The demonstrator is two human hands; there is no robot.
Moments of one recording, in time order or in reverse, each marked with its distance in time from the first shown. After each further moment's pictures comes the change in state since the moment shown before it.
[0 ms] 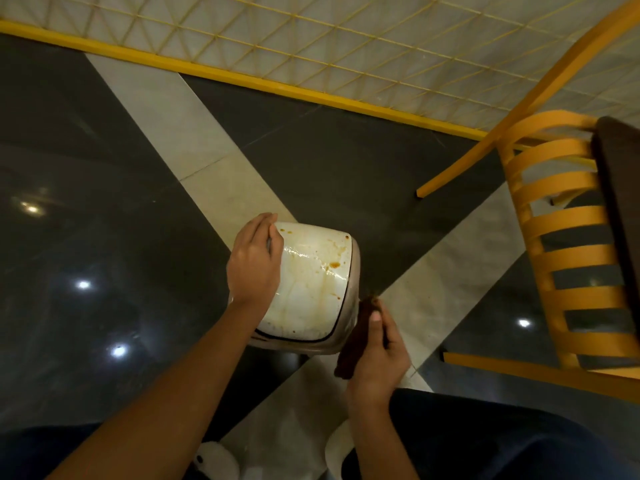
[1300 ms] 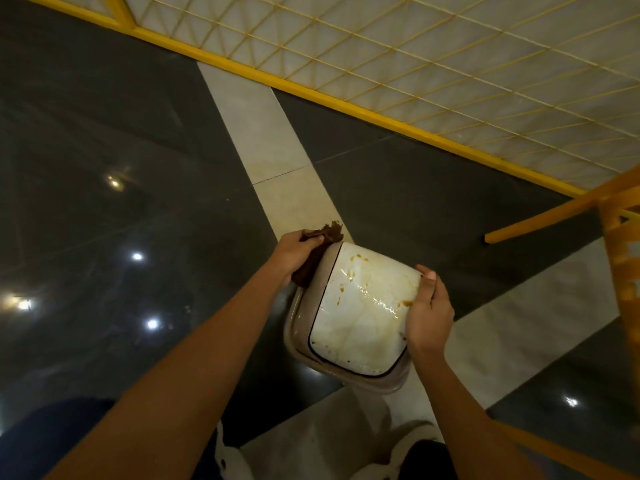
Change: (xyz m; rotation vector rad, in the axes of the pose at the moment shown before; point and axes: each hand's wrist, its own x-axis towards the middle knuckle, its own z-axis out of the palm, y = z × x) left_hand 0.062 -0.037 -0.033 -0.640 -0.418 -0.770; right_hand 0.076 -0.009 0.079 -0.571 -0.309 -0.349
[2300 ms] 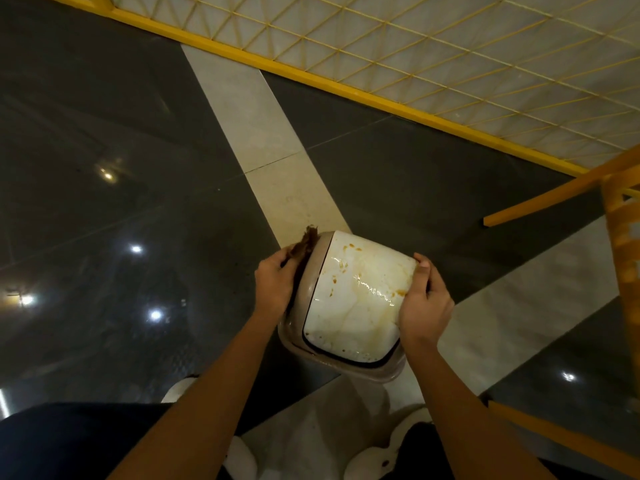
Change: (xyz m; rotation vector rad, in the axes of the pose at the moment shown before) left_hand -0.014 -0.063 0.006 -0.028 0.257 0.230; right_hand -0.003 -0.001 0.002 0.047 0.087 0.019
